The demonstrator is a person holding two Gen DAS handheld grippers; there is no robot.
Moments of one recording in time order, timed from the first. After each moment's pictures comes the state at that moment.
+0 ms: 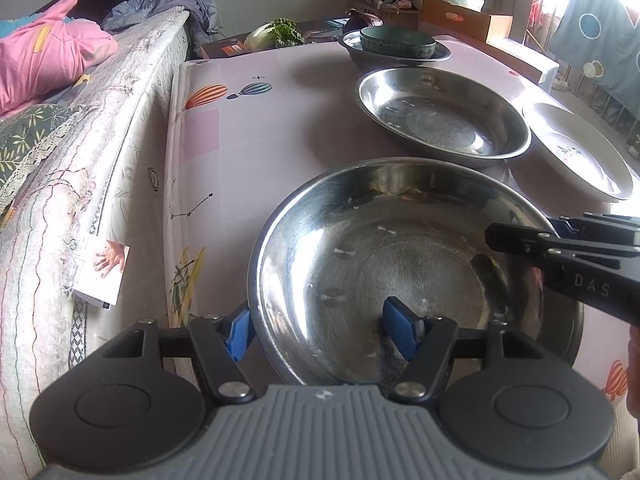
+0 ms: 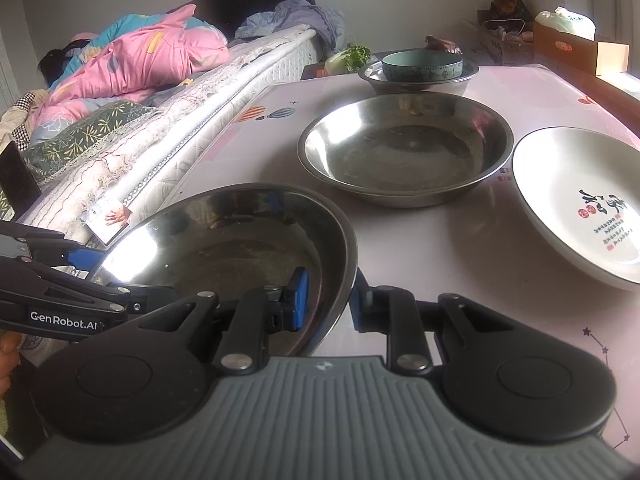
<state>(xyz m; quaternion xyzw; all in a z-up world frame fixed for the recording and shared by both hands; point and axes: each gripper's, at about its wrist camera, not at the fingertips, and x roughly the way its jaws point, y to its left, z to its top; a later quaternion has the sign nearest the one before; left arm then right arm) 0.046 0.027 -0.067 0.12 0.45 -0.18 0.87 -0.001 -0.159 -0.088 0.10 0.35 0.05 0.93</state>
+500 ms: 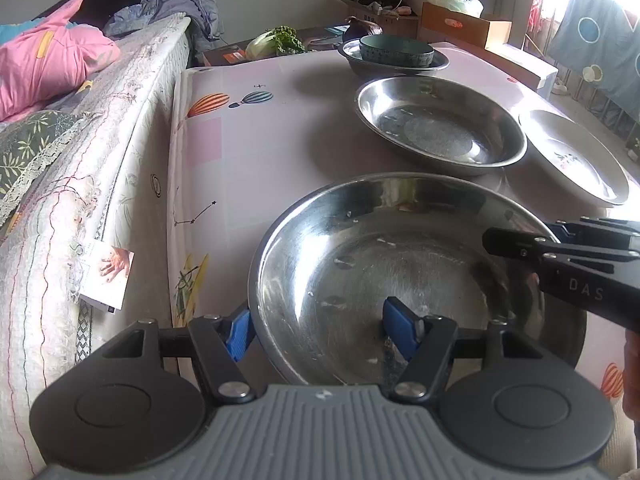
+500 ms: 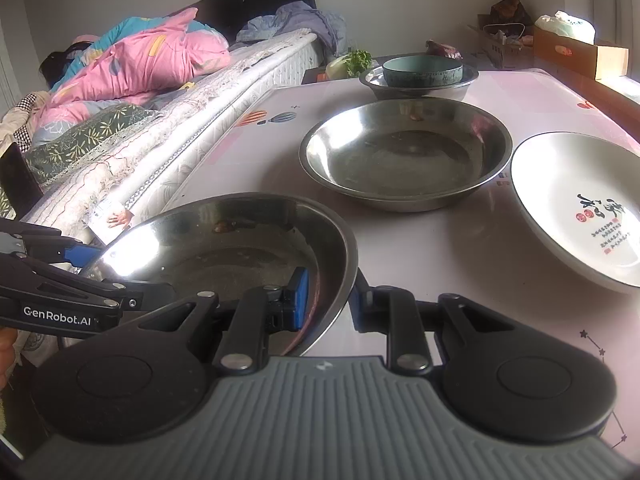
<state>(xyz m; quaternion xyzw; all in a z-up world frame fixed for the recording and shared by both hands) 0.041 0.027 -0.060 0.12 0.44 -0.18 0.87 -0.004 -0.159 -0.085 0.10 0.34 0.05 0.93</state>
